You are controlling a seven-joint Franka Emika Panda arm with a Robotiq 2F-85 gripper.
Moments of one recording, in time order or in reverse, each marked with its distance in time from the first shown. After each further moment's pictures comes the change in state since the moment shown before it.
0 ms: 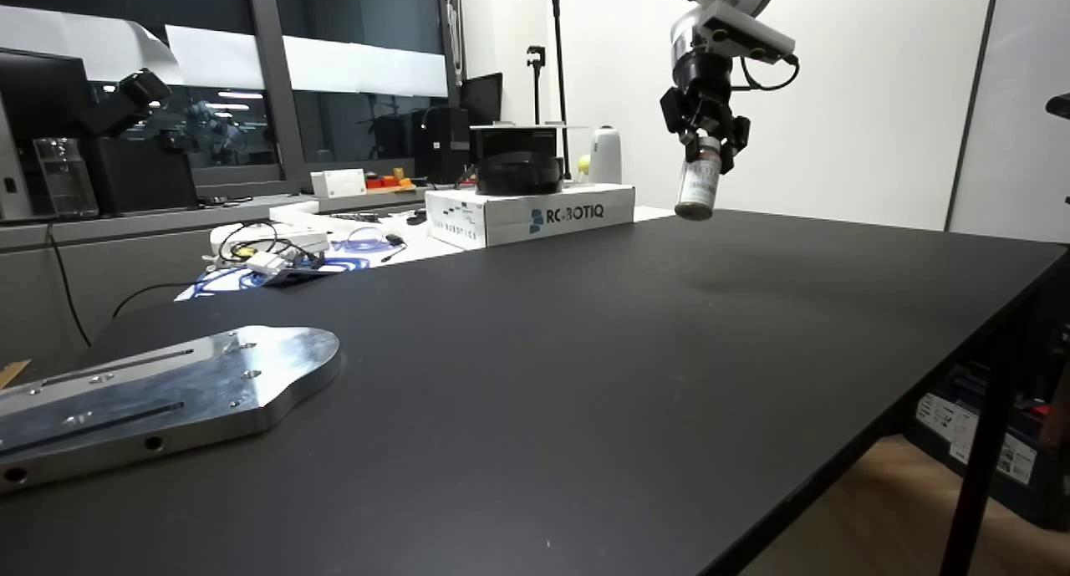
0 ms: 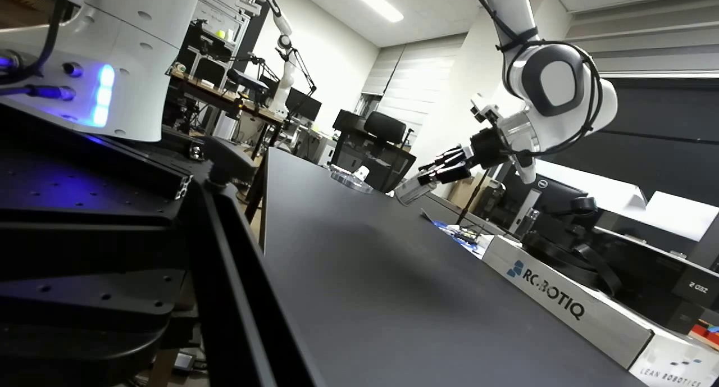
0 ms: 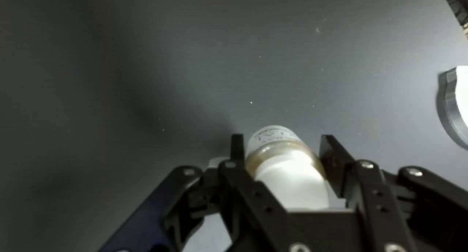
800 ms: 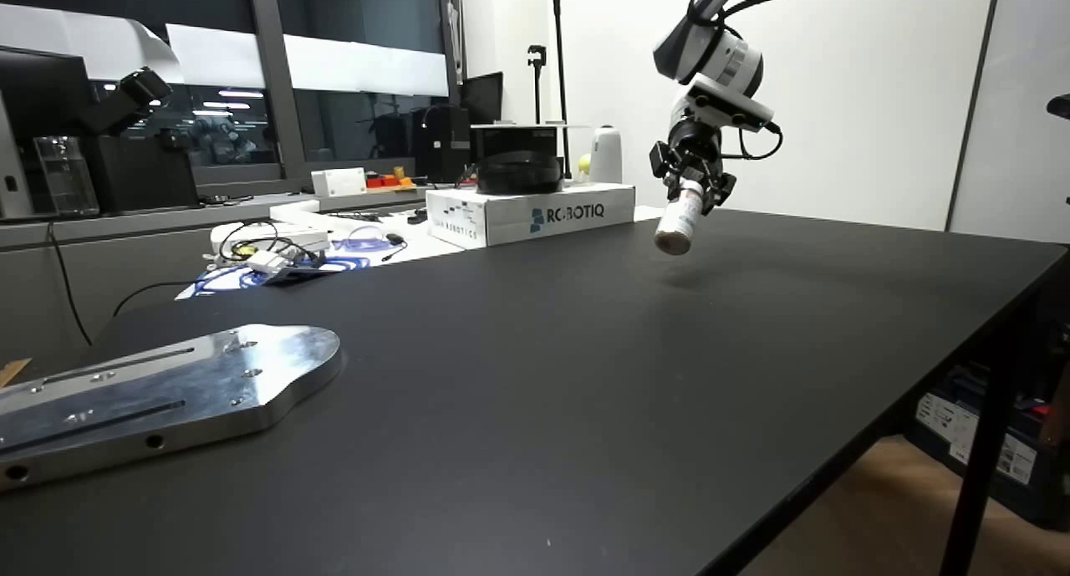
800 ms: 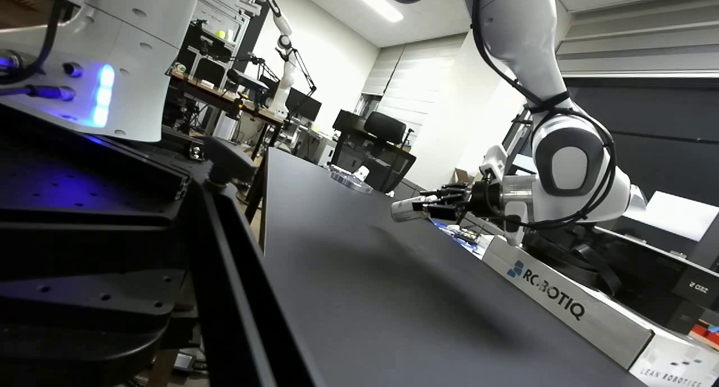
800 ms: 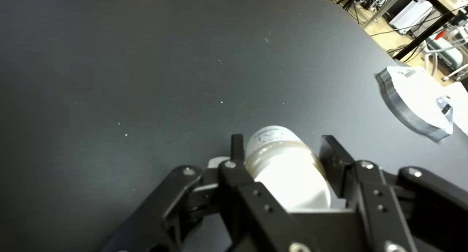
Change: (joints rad) arm -0.096 0.398 0.010 0.407 0.197 -0.273 0.077
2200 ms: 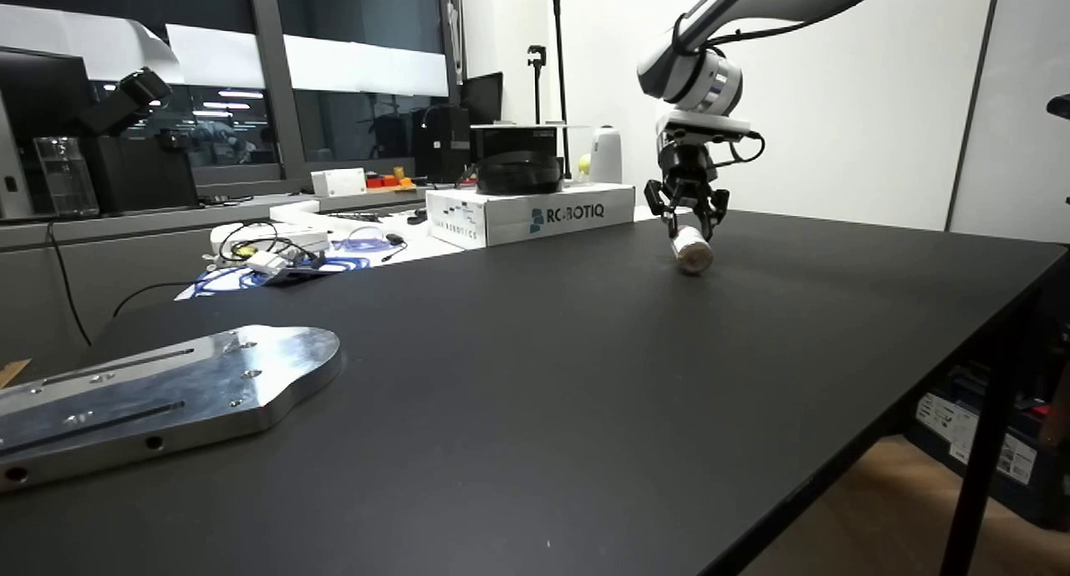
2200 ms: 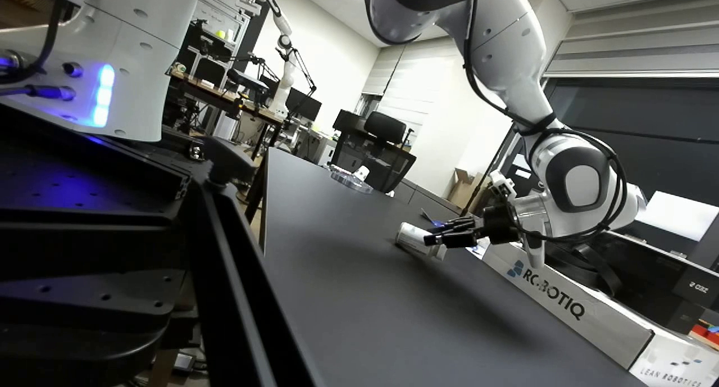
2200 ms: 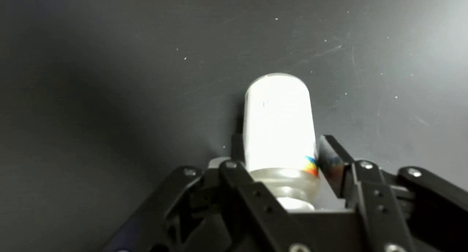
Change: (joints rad) arm 0.025 0.205 -0.023 0.336 -0.177 0.006 0.232
